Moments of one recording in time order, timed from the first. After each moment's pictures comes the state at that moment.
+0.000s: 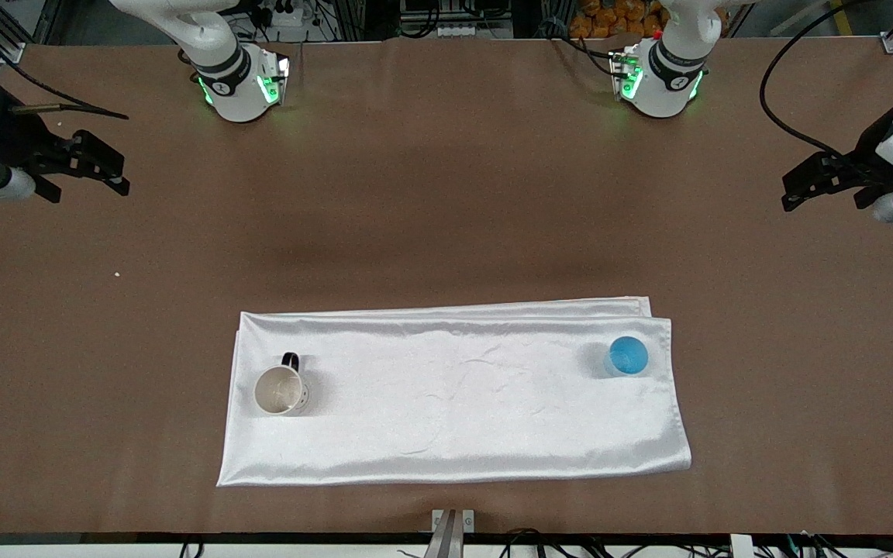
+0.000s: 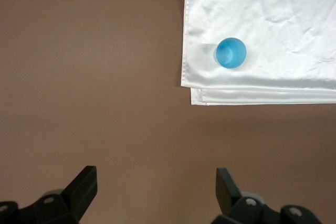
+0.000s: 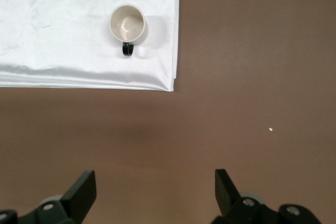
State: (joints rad) left arm 0.11 0.00 -0.21 -1.55 0.02 1.57 -0.12; right arm 0.06 -0.04 0.04 -1.57 0.05 1.55 0.03
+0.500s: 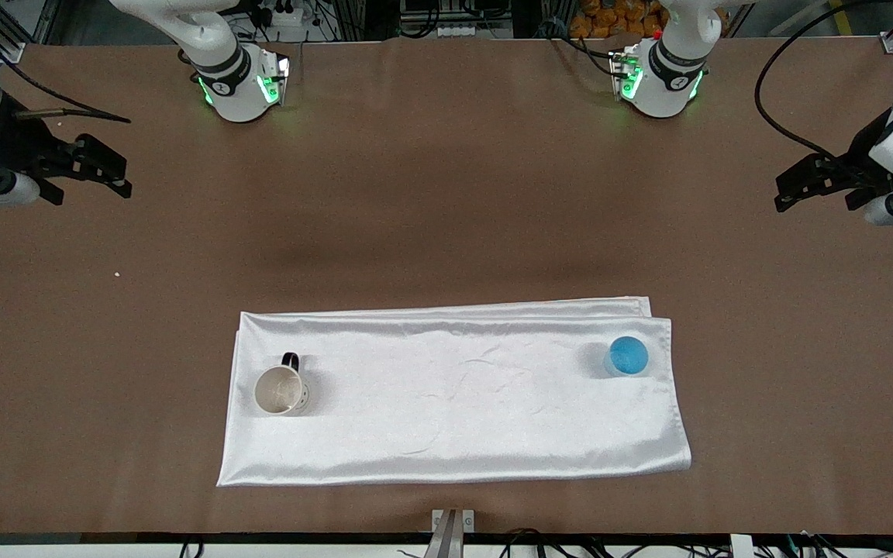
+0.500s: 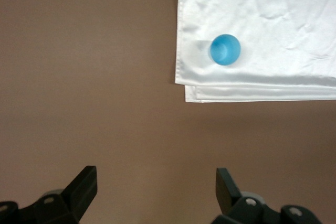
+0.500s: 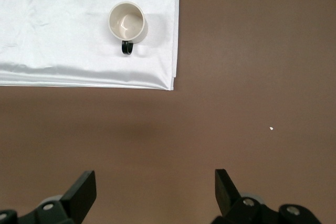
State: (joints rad) left arm 0.10 0.01 -0.21 -1.56 -0.02 1.56 -0.12; right arm 0.06 -0.03 0.04 -1.57 0.05 1.55 0.04
